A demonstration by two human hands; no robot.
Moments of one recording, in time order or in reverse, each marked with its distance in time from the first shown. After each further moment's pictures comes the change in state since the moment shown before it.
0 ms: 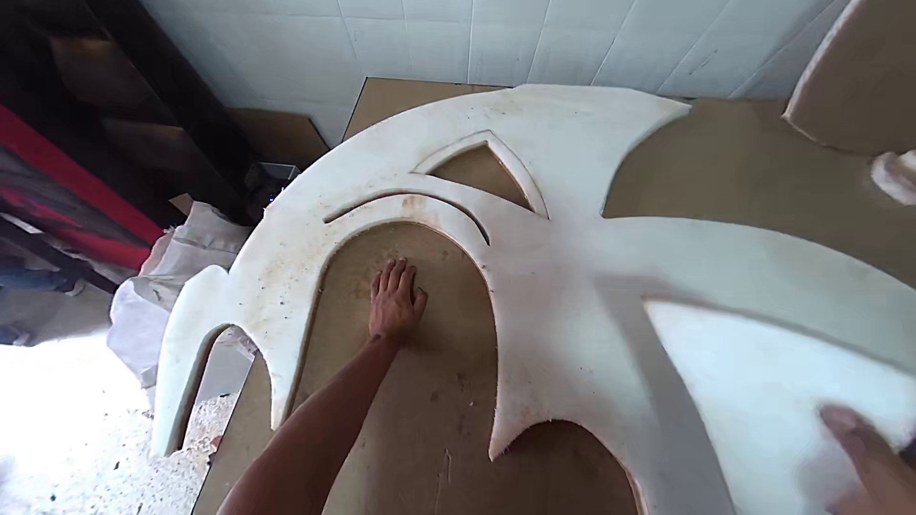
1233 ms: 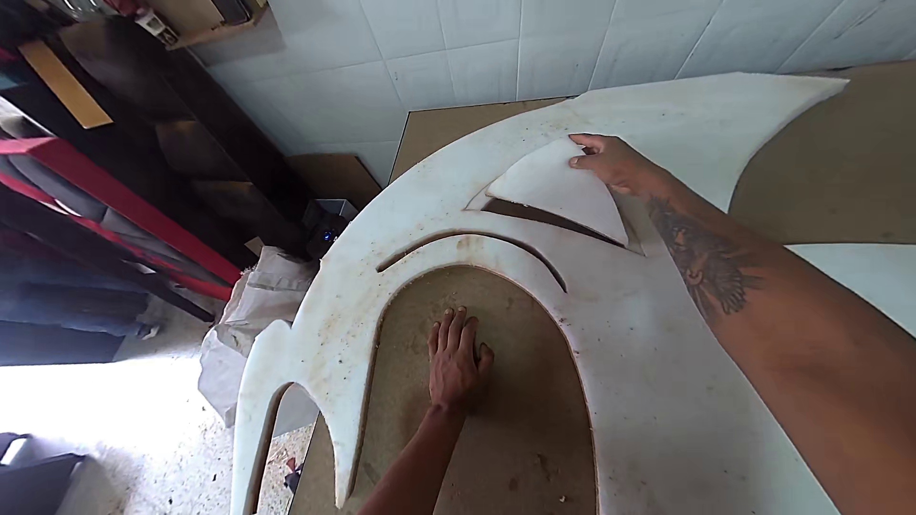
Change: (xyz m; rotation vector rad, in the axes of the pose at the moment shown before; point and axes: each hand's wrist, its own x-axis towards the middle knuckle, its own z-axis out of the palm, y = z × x) left_hand 0.004 0.001 0.001 0.019 -0.032 -0.031; right_hand 0.373 0.022 0.476 0.029 -0.801 -0.091
